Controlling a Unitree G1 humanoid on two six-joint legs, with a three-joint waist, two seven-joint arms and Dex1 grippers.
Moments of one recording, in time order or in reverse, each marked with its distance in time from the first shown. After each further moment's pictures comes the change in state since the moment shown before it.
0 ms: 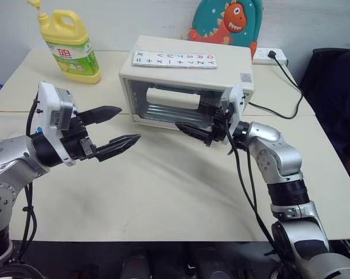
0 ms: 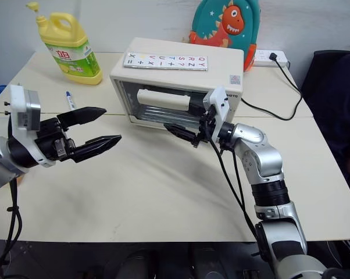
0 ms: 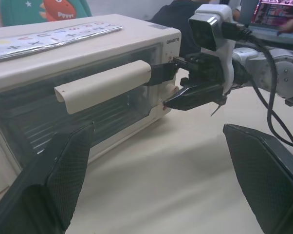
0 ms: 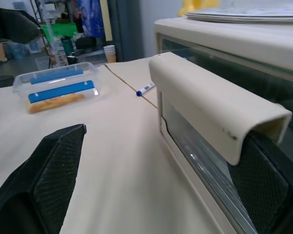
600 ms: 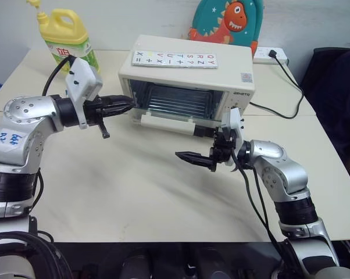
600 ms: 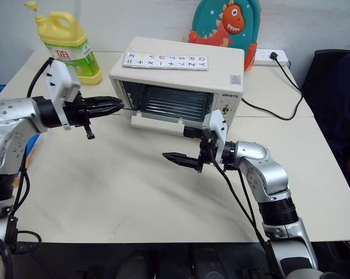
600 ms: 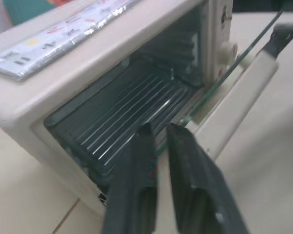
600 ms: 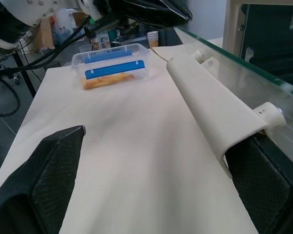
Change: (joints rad) left arm -0.460 -0.022 -0.427 0.585 0.520 -0.376 -0.299; right arm 0.159 -0.053 0.047 -0.165 0.033 0.029 0.108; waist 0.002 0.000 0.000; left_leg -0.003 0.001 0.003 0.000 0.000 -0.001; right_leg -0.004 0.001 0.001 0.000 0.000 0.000
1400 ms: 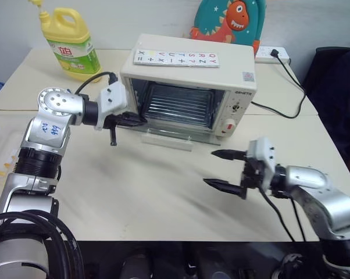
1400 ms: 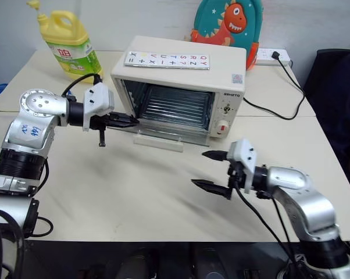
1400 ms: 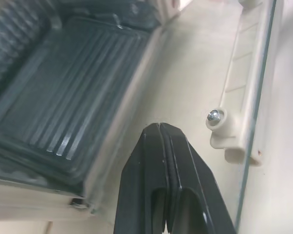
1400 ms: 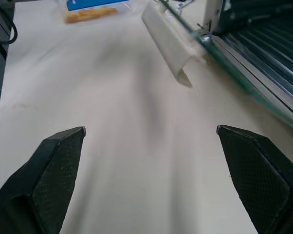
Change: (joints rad) left arm -0.091 -0.088 -0.146 0.240 0.281 -0.267 -0.274; right arm 0.408 -0.320 -0.209 -0.371 0.080 0.096 -0.031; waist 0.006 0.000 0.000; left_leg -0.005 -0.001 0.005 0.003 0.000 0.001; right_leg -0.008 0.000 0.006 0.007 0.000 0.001
